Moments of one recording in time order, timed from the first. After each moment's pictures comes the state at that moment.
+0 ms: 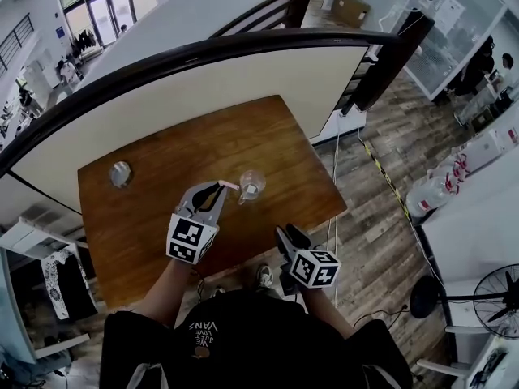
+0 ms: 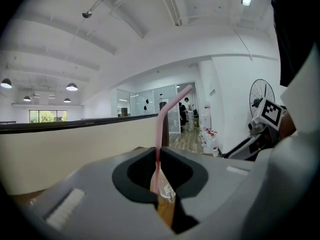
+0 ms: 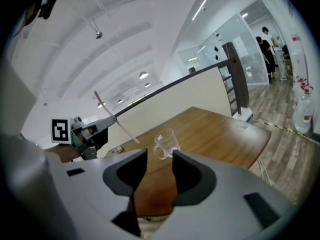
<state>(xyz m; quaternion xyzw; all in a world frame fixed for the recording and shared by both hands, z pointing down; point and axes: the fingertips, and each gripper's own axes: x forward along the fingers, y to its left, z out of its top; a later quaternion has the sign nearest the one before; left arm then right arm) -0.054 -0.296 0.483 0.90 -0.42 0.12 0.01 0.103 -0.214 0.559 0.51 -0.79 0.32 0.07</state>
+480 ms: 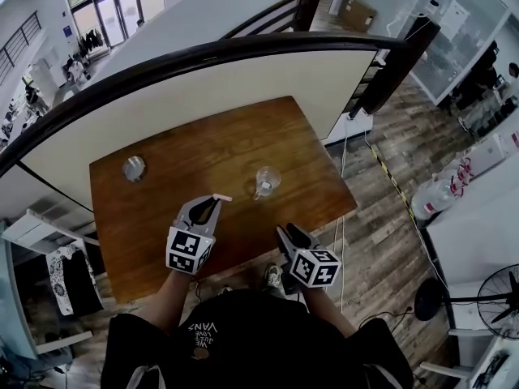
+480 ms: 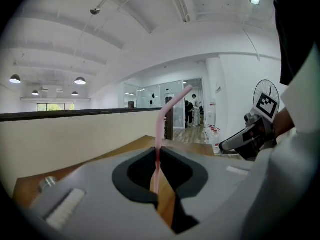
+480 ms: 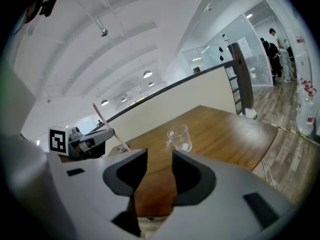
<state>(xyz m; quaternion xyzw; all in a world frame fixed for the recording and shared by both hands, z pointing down) -0.117 -0.250 0.515 0.88 -0.45 0.14 0.05 0.057 -0.198 0.557 0.50 -0.80 0.31 0.07</state>
